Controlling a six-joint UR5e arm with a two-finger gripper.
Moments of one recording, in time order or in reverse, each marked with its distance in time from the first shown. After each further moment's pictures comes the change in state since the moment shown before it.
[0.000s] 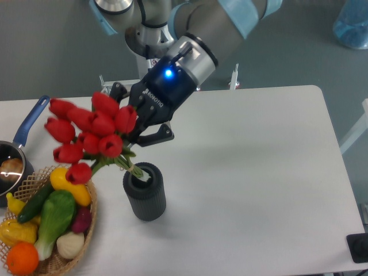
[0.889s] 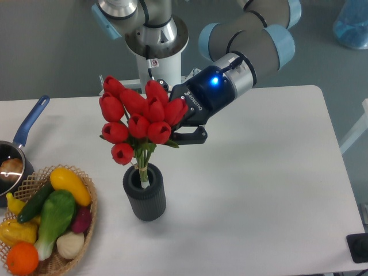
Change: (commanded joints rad) arm 0.065 -0.048 -0.071 -0.005 -0.123 0.083
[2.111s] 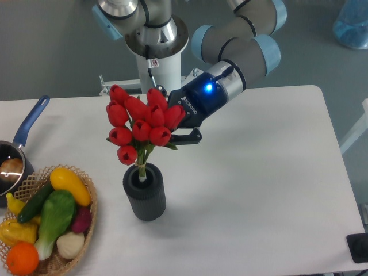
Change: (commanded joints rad) arm 0.002 0.017 -0.166 0.002 0.002 0.129
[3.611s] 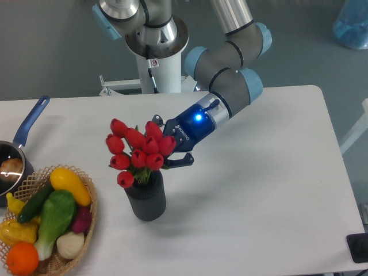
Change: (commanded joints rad) arm -0.009 -0.092 -0.114 -0.002 0.055 0.230
